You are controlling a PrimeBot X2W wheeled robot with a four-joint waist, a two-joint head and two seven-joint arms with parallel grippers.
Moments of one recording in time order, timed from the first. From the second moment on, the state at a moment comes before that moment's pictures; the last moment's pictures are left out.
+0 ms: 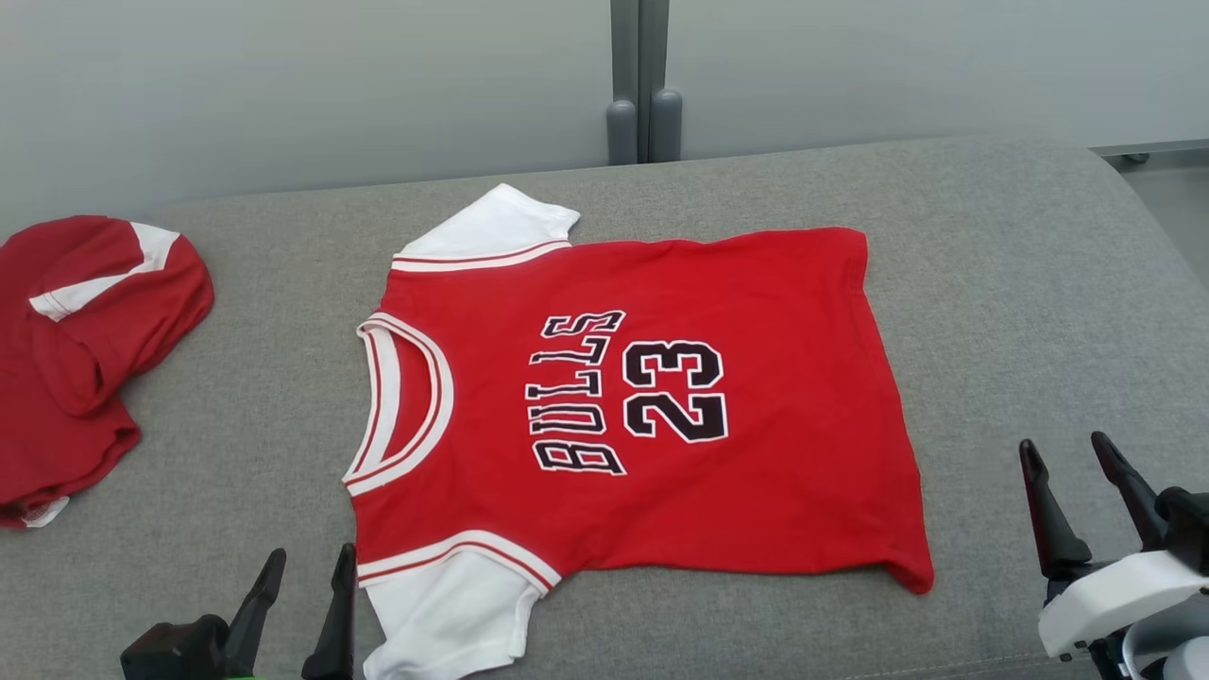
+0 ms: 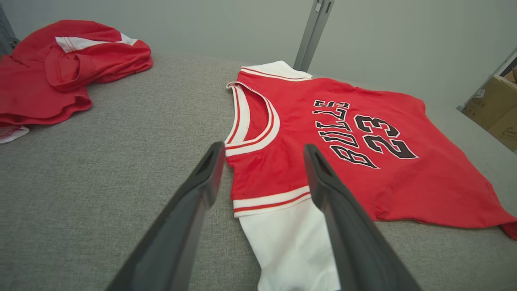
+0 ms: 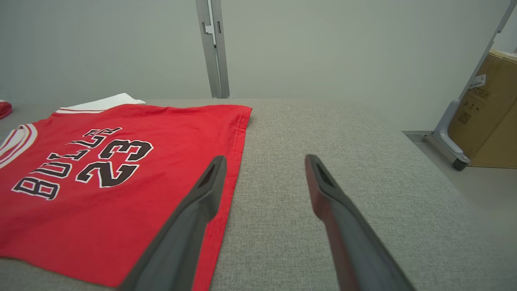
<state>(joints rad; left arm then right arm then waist) 0.19 0.29 -0.33 -0.02 -0.63 0.12 -0.21 0.14 -0.45 0.28 0.09 0.47 -0.13 -0.25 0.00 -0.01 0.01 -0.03</state>
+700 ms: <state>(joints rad) 0.19 0.24 -0.34 0.06 -0.60 0.11 -0.24 0.17 -0.38 0.26 0.09 0.39 -0.12 -0.25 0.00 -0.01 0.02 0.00</state>
